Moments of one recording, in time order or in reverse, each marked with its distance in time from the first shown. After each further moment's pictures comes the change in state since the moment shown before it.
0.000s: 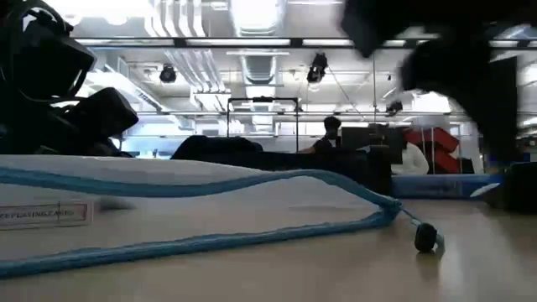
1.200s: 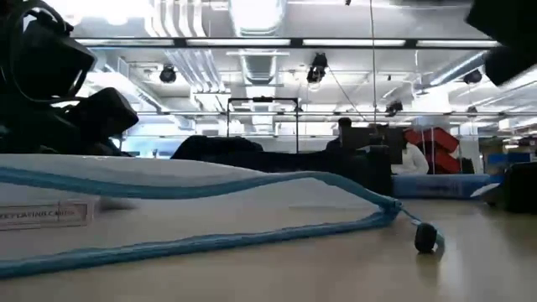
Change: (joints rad) left arm 0.000 0.002 0.000 -0.001 0.002 0.000; right arm 0.090 -0.003 -0.063 -0.385 -0.330 -0.058
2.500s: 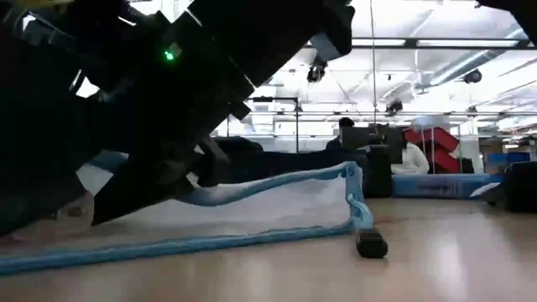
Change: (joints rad) left arm 0.000 0.000 0.000 0.017 -0.003 0.000; right arm -0.208 0.287 0.135 1.366 0.883 -0.124
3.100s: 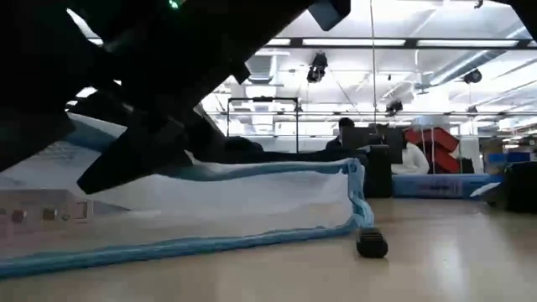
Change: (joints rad) left arm 0.000 0.003 0.000 0.013 0.015 -0.009; right arm 0.002 -0.051 -0.005 -0.010 -0.044 -0.002
